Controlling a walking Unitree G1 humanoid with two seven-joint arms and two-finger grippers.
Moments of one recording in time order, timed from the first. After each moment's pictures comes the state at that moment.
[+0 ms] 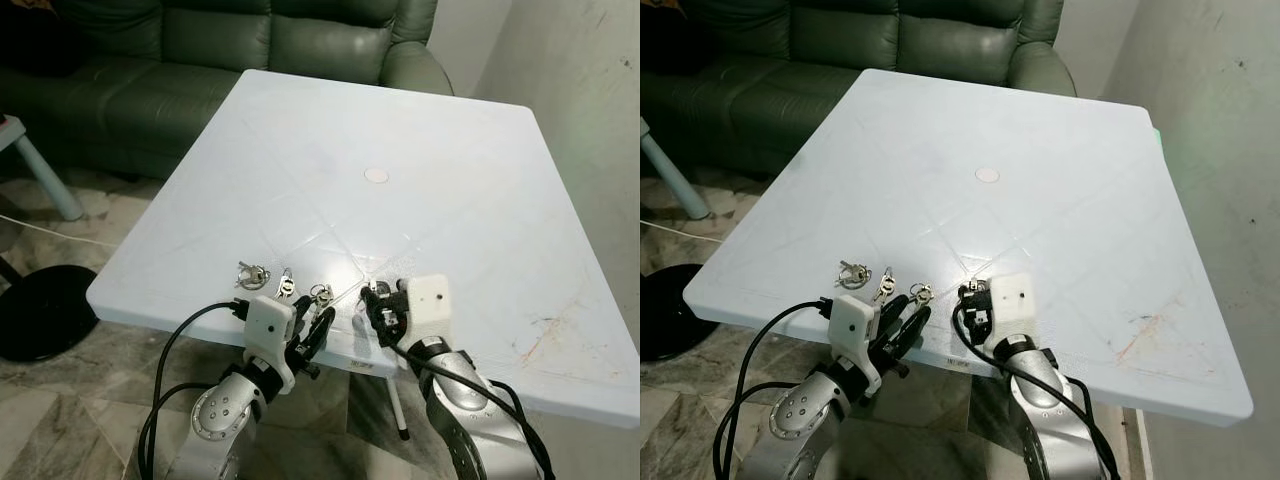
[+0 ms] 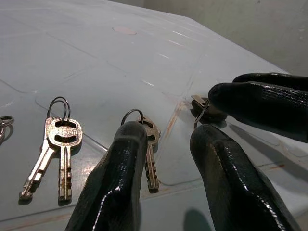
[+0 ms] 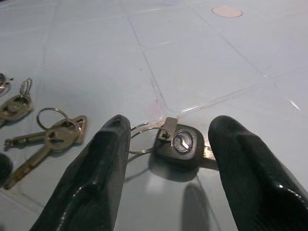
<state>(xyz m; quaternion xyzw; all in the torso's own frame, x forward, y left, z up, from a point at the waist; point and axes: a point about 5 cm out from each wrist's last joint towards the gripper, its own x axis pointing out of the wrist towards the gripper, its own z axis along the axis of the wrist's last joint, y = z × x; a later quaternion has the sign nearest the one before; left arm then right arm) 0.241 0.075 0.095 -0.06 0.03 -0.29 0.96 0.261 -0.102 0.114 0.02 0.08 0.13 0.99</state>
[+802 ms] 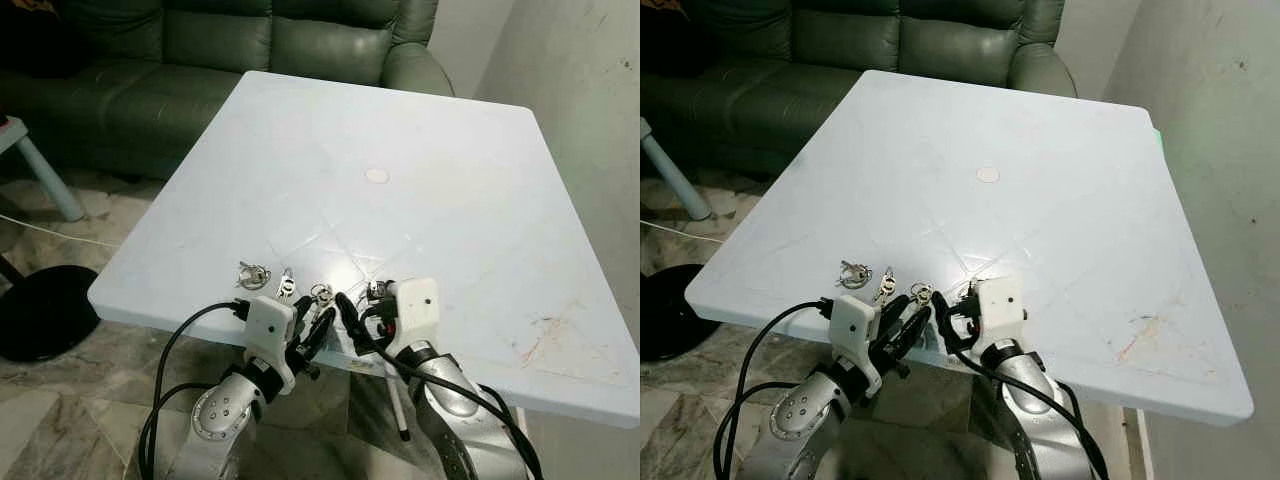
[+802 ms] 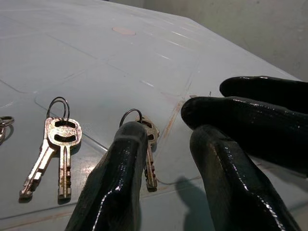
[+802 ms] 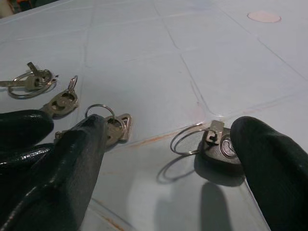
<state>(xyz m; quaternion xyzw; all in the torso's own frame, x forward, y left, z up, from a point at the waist) 0.240 0.075 0.094 -0.06 0.03 -0.29 0.95 0.256 -0.085 0.111 0.02 0.07 0.18 0.98</state>
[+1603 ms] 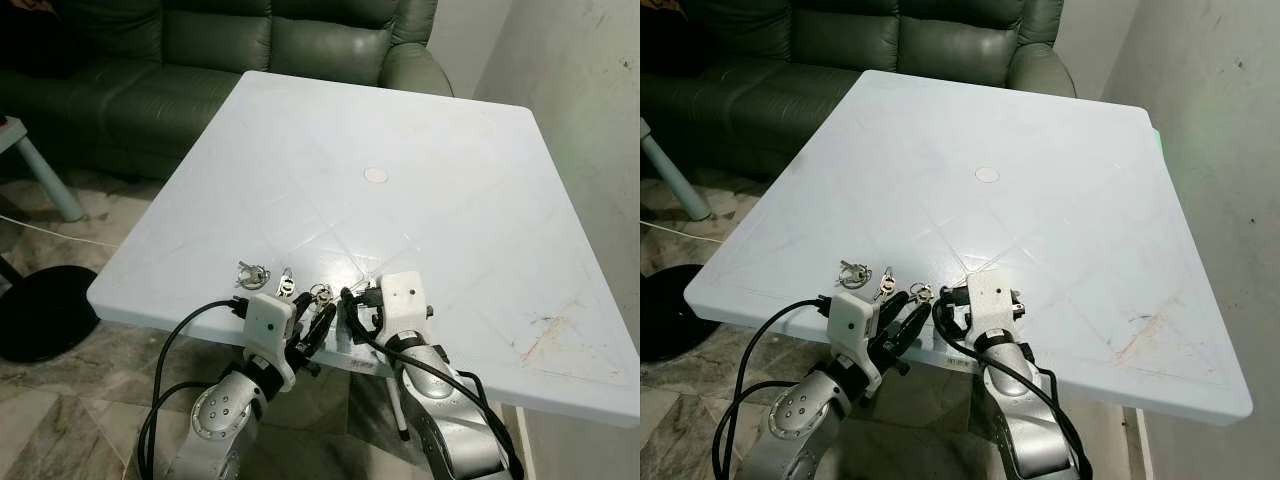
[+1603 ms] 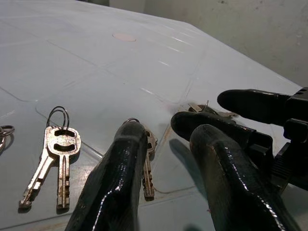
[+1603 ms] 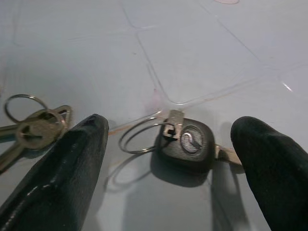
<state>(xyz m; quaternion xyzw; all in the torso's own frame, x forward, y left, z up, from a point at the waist) 0.240 0.075 0.099 -0.06 0.02 -0.29 0.96 0.273 -0.081 0.103 -0.03 0.10 0.09 0.99</state>
